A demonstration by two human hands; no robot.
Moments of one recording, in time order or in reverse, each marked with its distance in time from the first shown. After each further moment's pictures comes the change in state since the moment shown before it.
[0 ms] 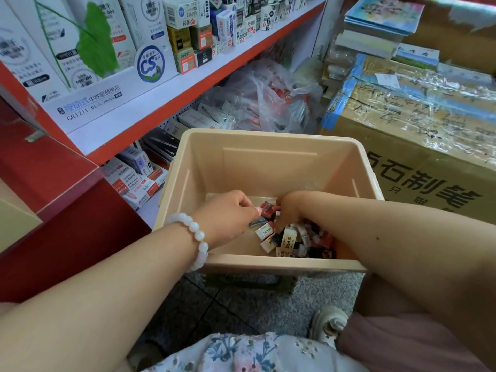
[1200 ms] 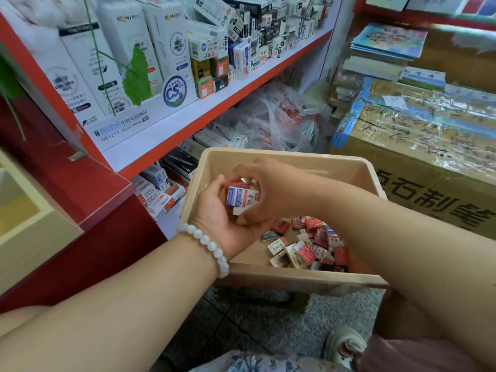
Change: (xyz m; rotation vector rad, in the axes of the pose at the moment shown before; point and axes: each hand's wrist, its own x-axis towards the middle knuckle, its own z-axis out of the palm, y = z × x) left_hand -0.015 0.016 -0.018 -1.664 -0.042 -0.201; right_hand -0.147 -0.043 -0.055 0.345 0.646 -0.597
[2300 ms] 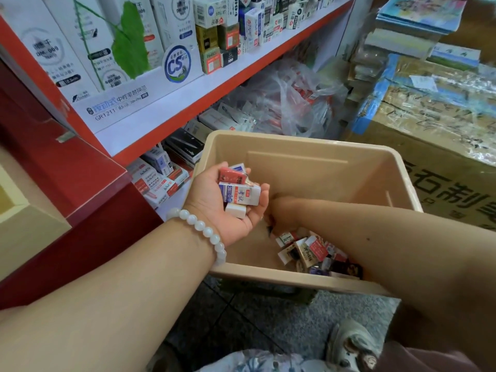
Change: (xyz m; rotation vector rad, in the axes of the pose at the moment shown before) left_hand 0.019 0.020 -0.011 -0.011 0.084 -0.009; right_hand 0.077 0.108 0.114 -0.455 -0.537 0.147
